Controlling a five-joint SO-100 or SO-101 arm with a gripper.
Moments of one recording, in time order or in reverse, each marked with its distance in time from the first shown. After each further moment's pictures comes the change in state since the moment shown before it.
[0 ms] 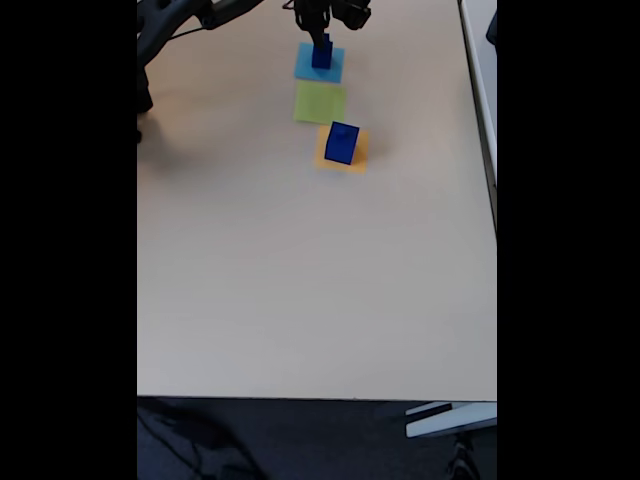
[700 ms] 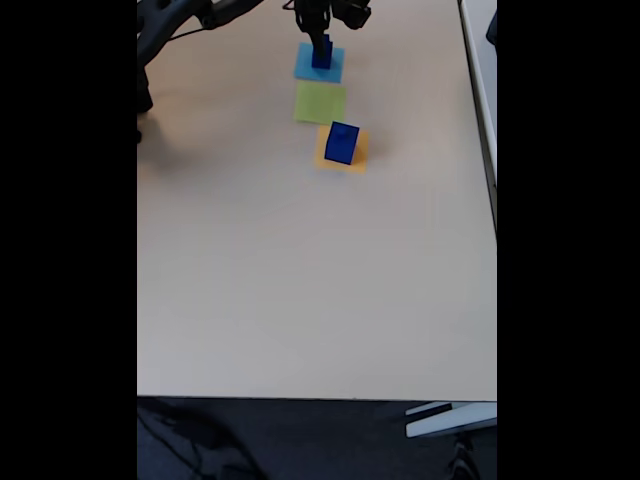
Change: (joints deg) arm 0.0 0.0 0.0 0.0 -1.7
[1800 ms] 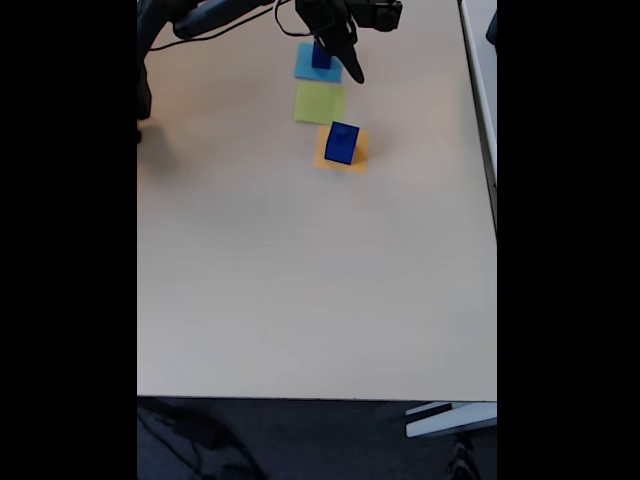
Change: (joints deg) arm 23.0 17.8 9.2 -4.8 -33.2
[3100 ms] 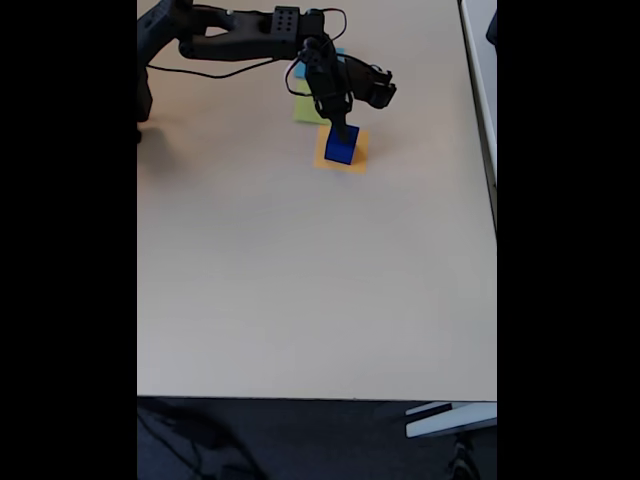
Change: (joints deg) arm 6.2 -3.9 16.1 -7.8 -2.4
